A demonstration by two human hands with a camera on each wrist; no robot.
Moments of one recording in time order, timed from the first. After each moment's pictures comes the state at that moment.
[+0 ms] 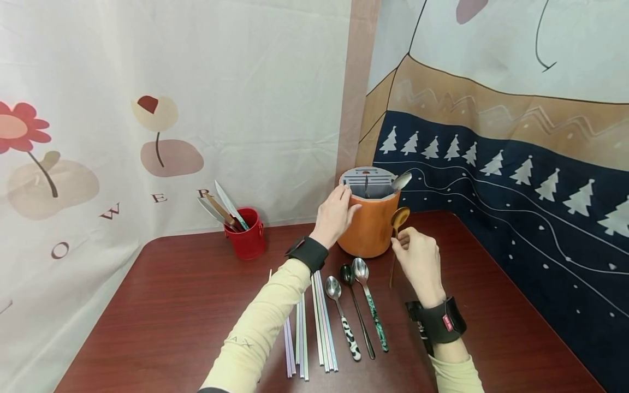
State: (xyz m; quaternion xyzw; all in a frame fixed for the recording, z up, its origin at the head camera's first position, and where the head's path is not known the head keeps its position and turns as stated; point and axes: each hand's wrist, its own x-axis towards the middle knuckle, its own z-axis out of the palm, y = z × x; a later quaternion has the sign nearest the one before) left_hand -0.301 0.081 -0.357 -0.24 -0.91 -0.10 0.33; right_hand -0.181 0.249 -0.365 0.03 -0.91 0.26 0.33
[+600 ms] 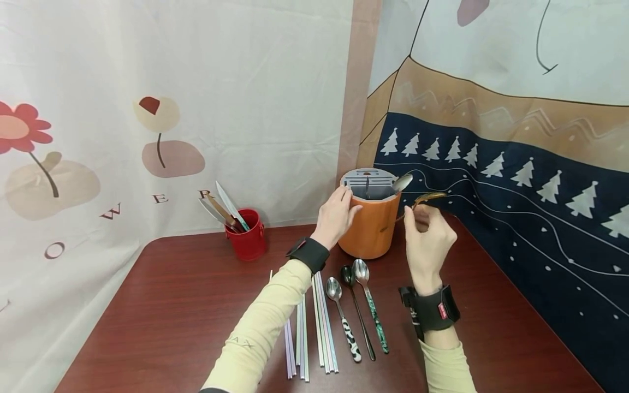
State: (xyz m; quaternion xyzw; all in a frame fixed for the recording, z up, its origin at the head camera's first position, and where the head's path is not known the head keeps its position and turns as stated) left_hand -0.301 0.081 -0.356 -0.24 -0.91 -0.09 0.33; right_hand -0.196 0.233 -0.333 -0.01 -0.72 0.41 0.57
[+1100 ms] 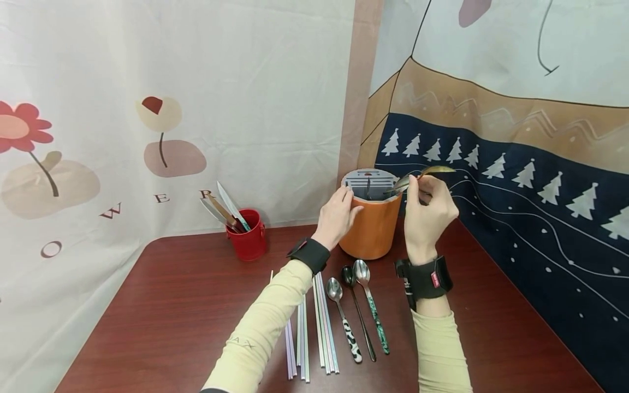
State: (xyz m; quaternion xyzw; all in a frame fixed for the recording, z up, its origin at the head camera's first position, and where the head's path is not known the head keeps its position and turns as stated) left_hand -0.303 0.080 -0.357 -0.23 -0.91 -0.09 0.33; right_hand -0.226 0.224 -0.293 -0.03 -0.66 0.42 0.63
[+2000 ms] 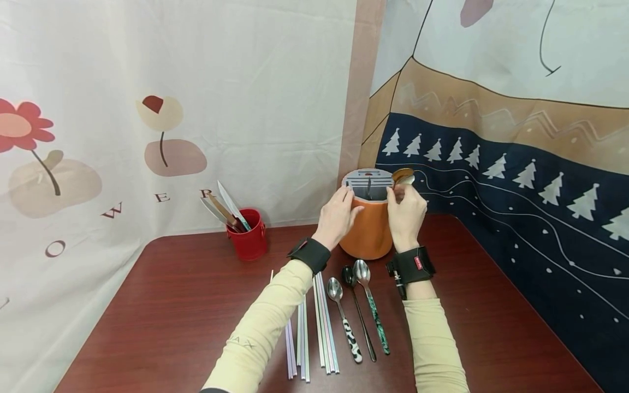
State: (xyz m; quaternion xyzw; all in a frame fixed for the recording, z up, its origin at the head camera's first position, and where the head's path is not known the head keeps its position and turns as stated) left_hand -0.304 0.080 -0.359 -0.24 -0.90 -0.08 0.34; right_hand -0.279 0.232 -0.338 -0.05 -0.80 0.36 0.47
